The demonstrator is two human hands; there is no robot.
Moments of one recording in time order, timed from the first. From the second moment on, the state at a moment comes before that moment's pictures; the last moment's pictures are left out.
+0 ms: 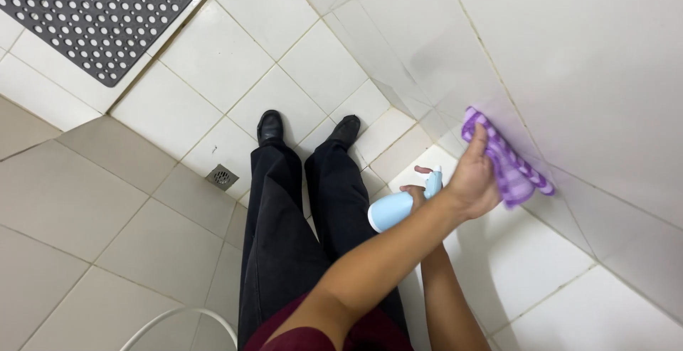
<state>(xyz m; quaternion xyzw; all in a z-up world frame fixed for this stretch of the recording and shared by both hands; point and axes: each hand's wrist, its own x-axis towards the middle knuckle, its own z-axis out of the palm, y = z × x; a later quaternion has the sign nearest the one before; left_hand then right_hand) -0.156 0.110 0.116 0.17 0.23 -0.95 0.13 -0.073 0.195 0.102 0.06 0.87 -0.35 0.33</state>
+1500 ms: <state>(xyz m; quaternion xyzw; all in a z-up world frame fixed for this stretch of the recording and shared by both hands) -0.130 -0.144 0.041 0.34 -0.24 -0.83 0.37 -0.074 0.060 0.106 -0.14 0.82 -0.42 0.36</state>
